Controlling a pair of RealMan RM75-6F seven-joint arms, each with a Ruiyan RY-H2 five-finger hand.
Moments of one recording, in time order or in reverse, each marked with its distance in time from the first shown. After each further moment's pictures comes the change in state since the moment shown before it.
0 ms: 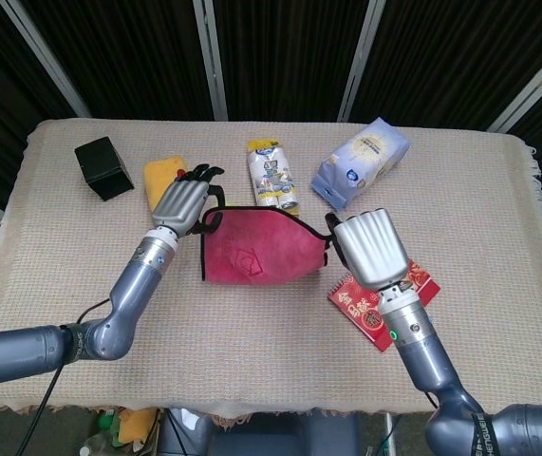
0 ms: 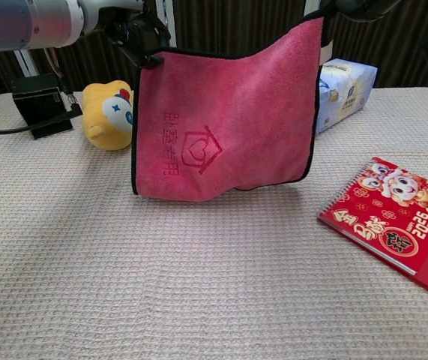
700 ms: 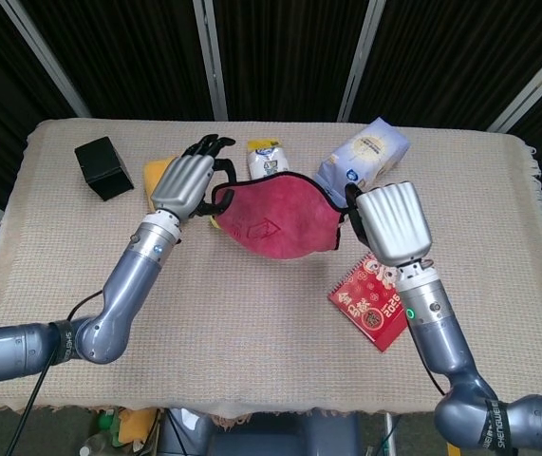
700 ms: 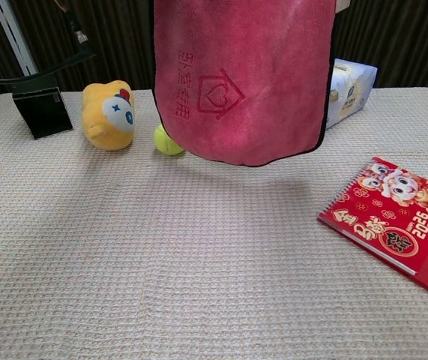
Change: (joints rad) left arm -0.044 0.110 -0.101 -0.128 -0.040 0.058 -0.010; right arm 0.010 0.091 0.103 0.011 0.075 -0.025 0.079
